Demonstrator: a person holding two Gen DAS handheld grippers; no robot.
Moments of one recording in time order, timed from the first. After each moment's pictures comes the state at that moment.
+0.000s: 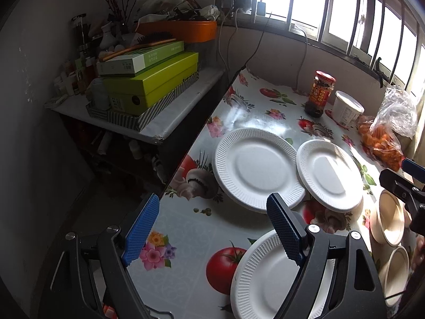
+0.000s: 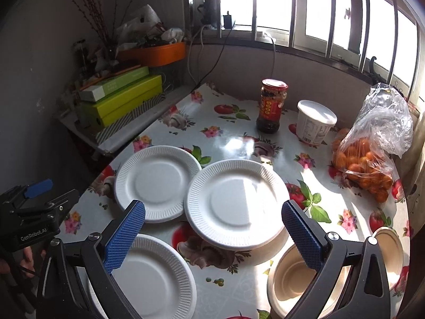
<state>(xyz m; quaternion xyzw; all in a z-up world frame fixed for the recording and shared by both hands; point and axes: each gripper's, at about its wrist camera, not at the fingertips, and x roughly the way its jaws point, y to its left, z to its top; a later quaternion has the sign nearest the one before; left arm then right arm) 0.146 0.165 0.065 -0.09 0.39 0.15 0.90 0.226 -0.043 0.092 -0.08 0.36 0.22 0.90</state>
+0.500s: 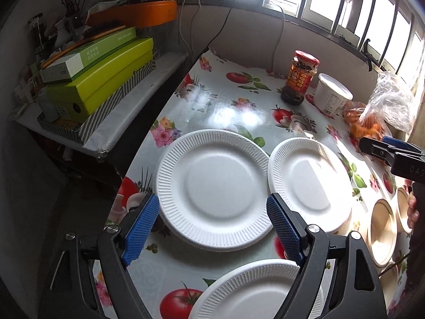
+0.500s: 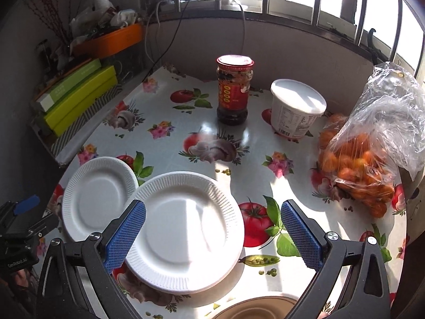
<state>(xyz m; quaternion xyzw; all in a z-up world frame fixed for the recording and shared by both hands) 0.236 0.133 0.048 -0.09 0.44 0.07 0.89 0.350 -0.092 0.067 -0.06 0.44 0.17 0.88</state>
